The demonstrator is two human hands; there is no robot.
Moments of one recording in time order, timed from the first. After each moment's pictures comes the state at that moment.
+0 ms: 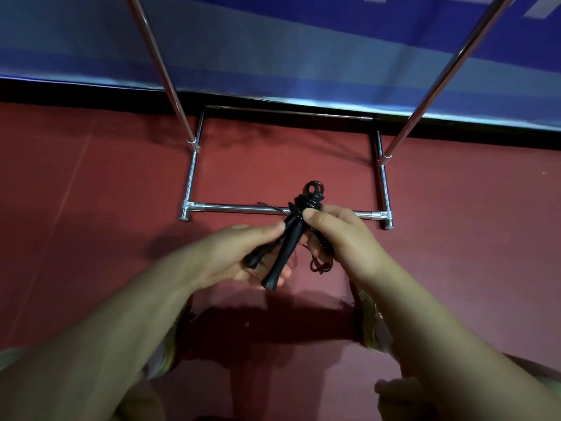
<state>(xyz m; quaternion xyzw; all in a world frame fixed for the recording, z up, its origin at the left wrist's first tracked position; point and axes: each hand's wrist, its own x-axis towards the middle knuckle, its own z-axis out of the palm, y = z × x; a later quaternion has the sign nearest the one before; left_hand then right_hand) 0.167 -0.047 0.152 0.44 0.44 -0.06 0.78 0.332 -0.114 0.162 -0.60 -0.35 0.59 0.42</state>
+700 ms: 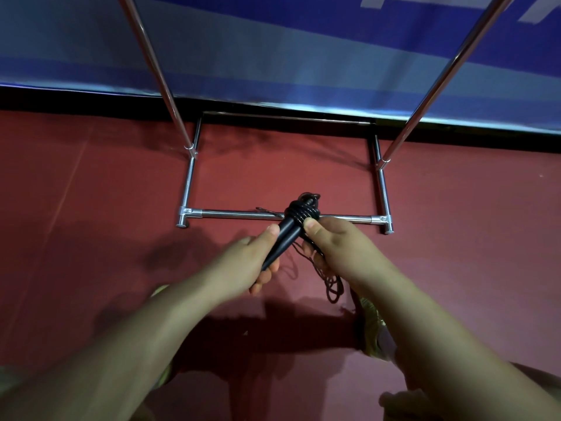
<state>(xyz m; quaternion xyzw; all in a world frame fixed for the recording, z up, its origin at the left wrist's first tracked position) 0.175 -0.062 0.140 0.58 0.52 0.01 0.62 0.338 -0.113 0.139 -0.69 -0.37 0.54 0.30</state>
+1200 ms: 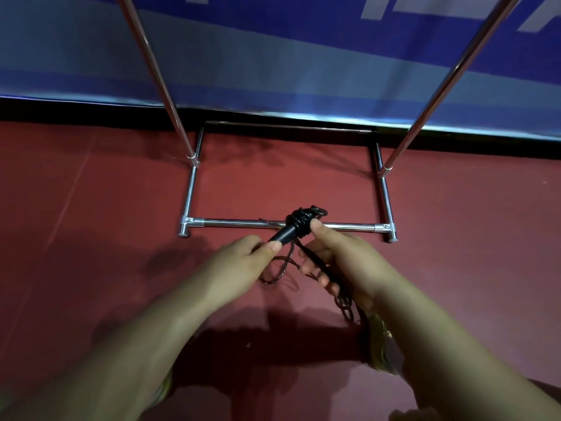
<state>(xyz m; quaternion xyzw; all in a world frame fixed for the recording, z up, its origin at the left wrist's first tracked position) 0.167 -0.048 0.136 0.69 0.56 -0.01 0.46 0.332 -0.112 0.154 -0.67 -0.20 0.63 0.34</state>
